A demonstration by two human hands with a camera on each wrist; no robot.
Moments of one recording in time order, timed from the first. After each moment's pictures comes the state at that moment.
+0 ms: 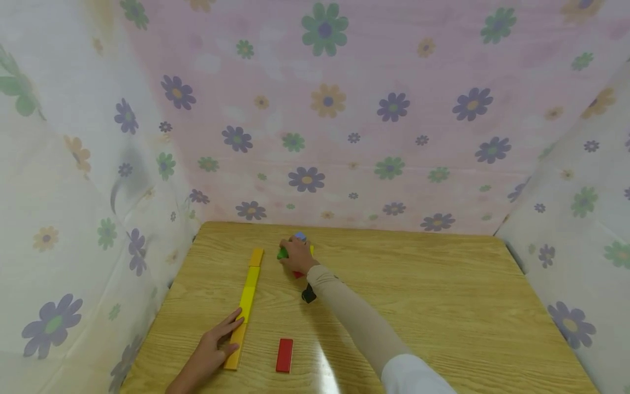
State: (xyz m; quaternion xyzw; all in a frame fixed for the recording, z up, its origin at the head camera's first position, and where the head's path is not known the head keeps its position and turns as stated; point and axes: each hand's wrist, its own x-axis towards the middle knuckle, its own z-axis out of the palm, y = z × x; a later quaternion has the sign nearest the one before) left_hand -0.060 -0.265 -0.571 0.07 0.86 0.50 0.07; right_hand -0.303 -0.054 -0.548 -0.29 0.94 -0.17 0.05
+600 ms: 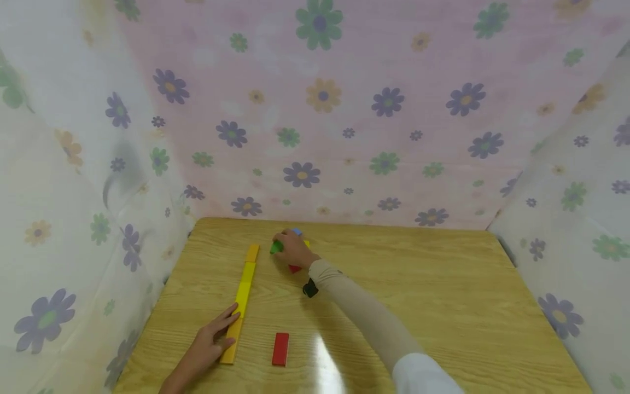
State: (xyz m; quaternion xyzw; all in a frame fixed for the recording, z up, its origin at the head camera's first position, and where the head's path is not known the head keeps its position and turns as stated) left_hand -0.061 -0.264 -0.574 0.05 0.87 0.49 0.06; right_hand -0.303 -0.046 -0.532 -0.36 0.90 -0.23 0.05
